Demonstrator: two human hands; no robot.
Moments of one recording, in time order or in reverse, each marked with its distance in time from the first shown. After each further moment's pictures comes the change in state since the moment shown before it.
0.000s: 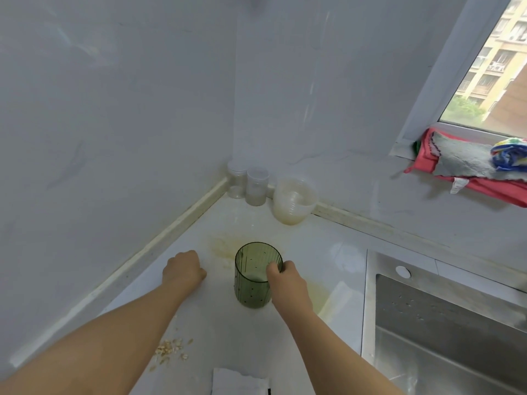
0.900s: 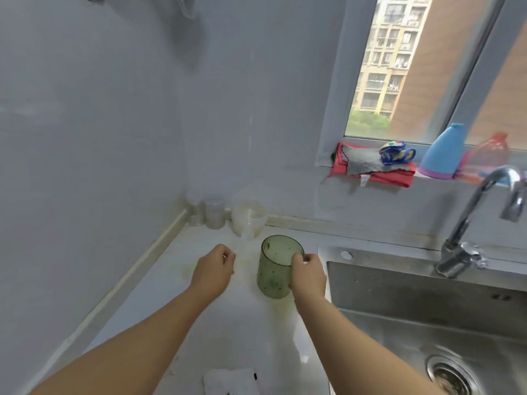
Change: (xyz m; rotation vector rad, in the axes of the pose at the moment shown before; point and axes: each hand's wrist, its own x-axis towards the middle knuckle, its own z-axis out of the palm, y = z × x) left_hand -0.098 0.084 -0.049 -0.614 0.040 0.447; right_hand -0.047 0.016 -0.063 0.494 0.485 0.048
